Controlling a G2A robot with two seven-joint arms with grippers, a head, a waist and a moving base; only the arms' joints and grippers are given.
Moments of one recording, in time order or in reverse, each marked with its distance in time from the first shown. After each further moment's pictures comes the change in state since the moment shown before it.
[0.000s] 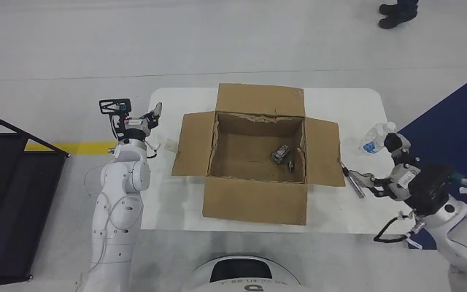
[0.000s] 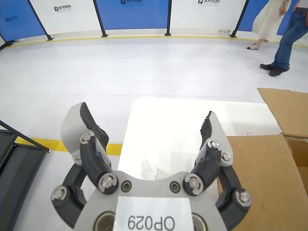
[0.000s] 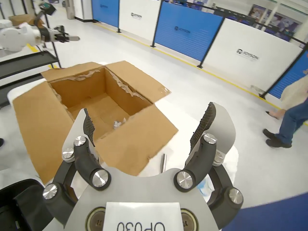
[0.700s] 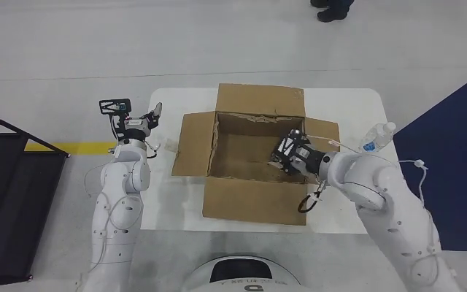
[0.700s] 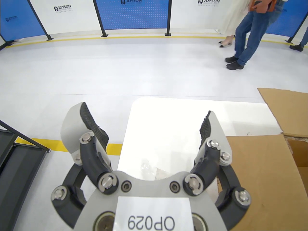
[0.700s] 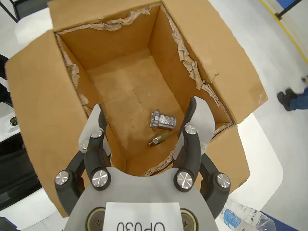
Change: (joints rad) left arm 0.000 0.000 0.000 0.000 0.000 0.000 0.000; right arm 0.752 -0.002 -0.846 0.193 -0.020 0.286 0.923
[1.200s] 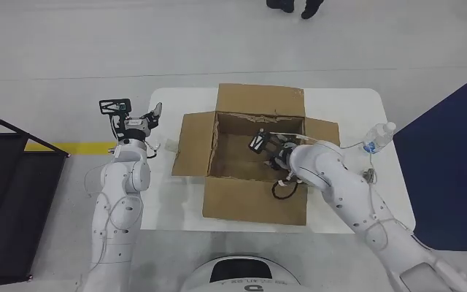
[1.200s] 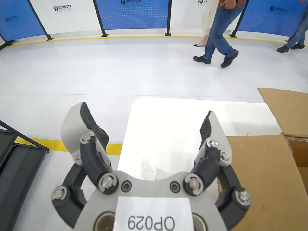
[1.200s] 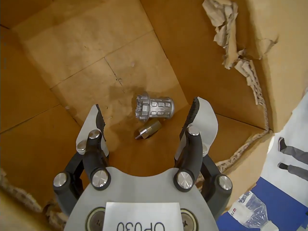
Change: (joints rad) left arm 0.000 0.000 0.000 0.000 0.000 0.000 0.000; right arm 0.260 -0.076 -0.370 0.298 -0.242 0.199 0.150
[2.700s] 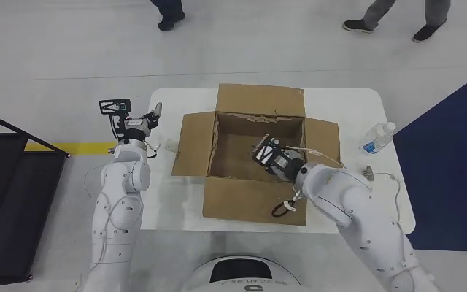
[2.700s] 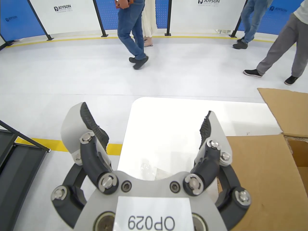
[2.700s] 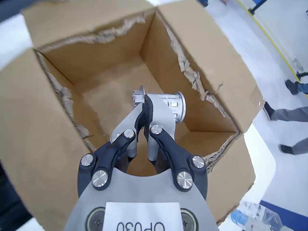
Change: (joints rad) left arm 0.000 0.000 0.000 0.000 0.000 0.000 0.000; right arm -0.392 0.037 0.323 -0.425 0.057 -0.073 -0.366
